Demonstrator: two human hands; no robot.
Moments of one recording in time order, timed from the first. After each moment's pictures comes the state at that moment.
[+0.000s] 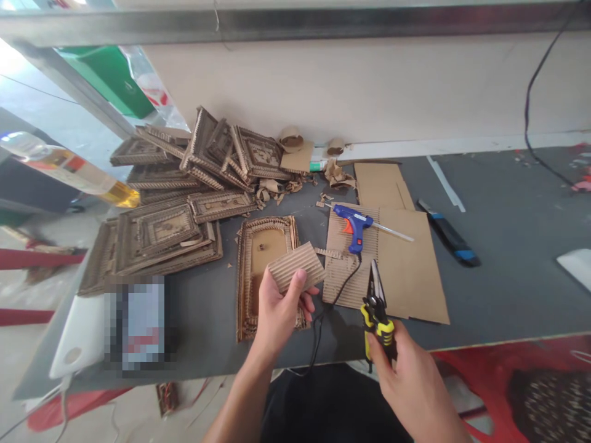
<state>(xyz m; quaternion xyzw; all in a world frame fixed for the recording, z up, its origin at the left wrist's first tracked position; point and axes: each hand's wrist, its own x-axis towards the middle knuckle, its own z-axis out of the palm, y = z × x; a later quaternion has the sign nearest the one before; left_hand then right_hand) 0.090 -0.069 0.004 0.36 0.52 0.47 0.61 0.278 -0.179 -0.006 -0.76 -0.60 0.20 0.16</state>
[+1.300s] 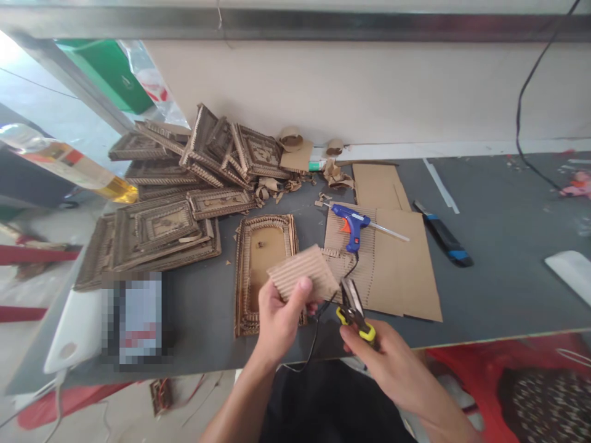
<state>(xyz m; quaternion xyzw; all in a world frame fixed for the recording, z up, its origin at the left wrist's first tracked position) 0.093 -0.082 0.007 0.35 0.47 0.52 0.63 0.267 -0.148 0.029 -0.65 -0.49 0.55 0.20</state>
